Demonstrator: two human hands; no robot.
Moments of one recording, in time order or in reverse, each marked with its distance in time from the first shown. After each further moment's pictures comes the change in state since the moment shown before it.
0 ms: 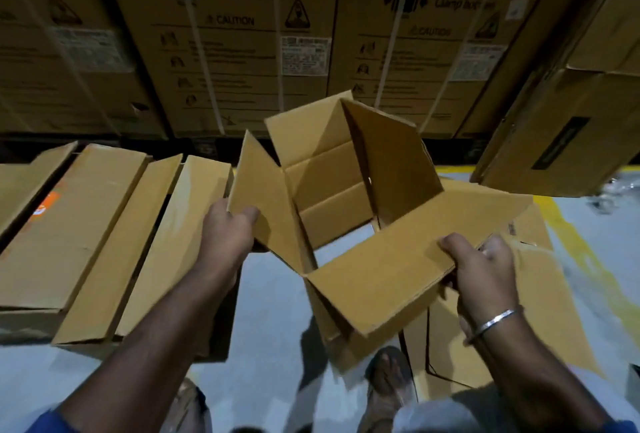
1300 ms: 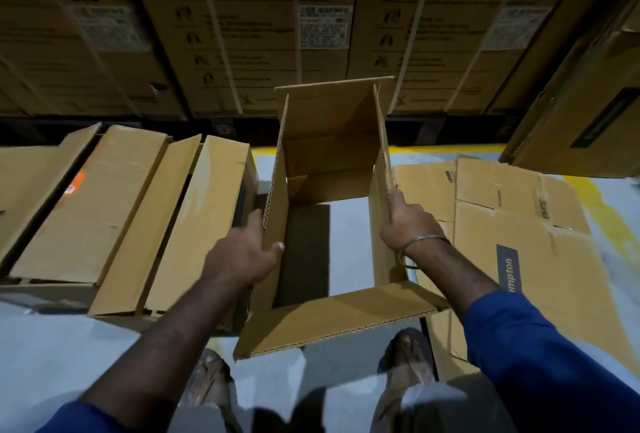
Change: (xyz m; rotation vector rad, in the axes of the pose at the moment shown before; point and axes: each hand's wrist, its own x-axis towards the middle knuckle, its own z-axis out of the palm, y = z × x) left_hand 0.004 -0.058 -0.028 1.039 -0.236 0.127; right_hand 0.053 0.035 0.104 -1.232 -0.465 -0.209
